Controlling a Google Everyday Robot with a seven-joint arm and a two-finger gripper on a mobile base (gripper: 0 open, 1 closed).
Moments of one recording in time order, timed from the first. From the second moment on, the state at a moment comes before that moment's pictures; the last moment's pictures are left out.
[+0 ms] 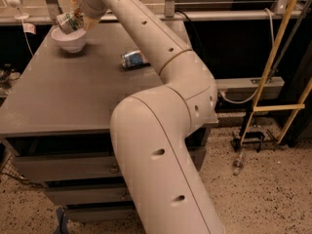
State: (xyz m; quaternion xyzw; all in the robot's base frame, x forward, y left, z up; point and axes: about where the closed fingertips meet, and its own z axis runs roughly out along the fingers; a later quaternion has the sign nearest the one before) arm 0.869 0.247 0.942 -0.82 0.33 -0.18 0.42
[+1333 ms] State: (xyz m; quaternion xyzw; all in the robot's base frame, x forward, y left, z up) arm 0.869 0.255 0.928 -0.83 0.33 -0.18 0.42
